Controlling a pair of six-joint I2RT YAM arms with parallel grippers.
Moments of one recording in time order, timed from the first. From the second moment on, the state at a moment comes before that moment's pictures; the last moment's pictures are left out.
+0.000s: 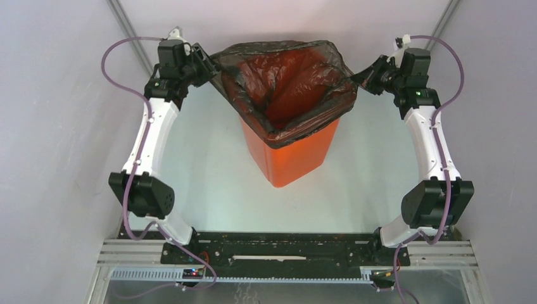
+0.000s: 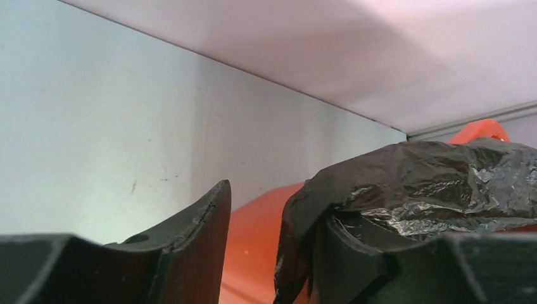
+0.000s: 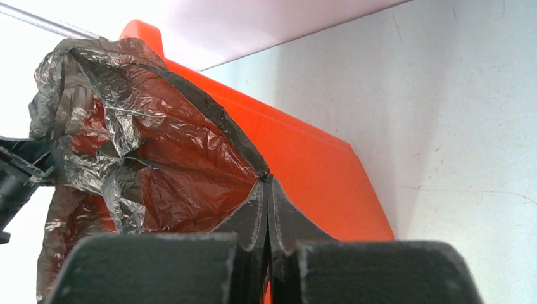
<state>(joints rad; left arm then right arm) -0.12 1.62 1.82 -0.56 0.07 -0.59 -0.05 1.57 1.64 -0.43 -0.52 0.63</state>
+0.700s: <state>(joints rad) -0.10 1.70 1.67 -0.58 0.37 -0.65 -0.03 1.56 1.41 -0.47 -0.62 0.71</state>
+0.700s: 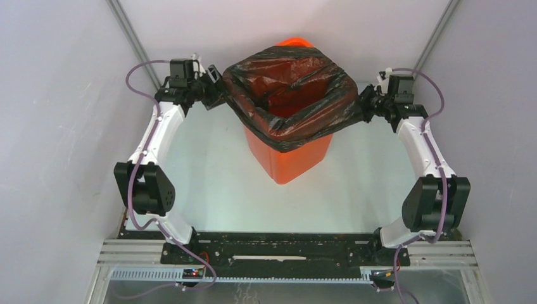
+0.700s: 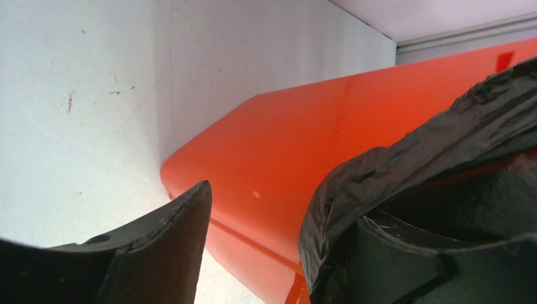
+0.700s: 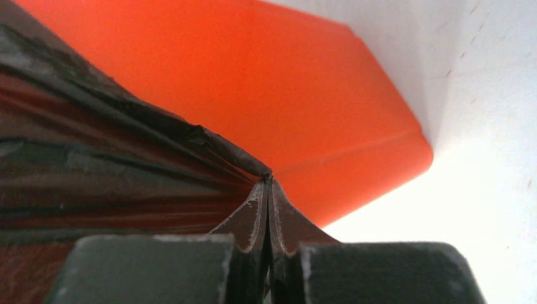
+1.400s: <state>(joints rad) -0.10 1.54 1.61 -0.61 0.36 -0.66 -0.11 1.24 1.41 -0.68 -0.50 0.62</state>
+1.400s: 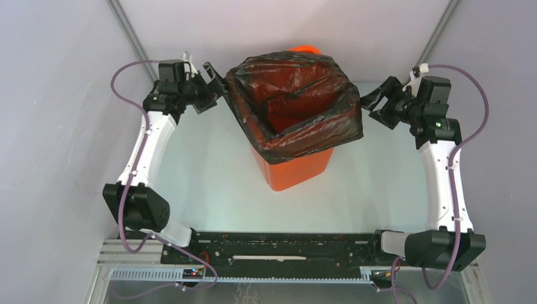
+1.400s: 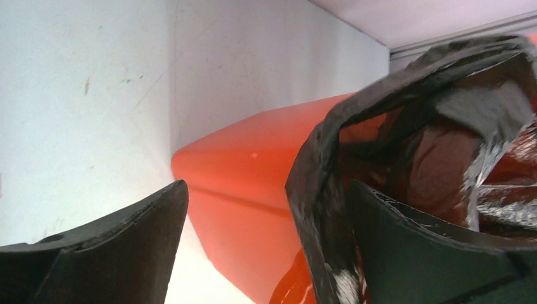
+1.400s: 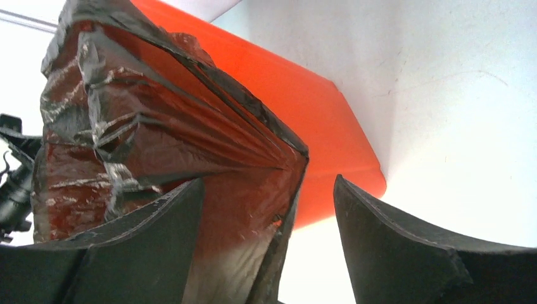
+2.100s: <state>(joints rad) -0.10 1.11 1.44 -0.86 0.14 -0.57 0.30 1.08 1.32 -0.74 -0.35 0.72</state>
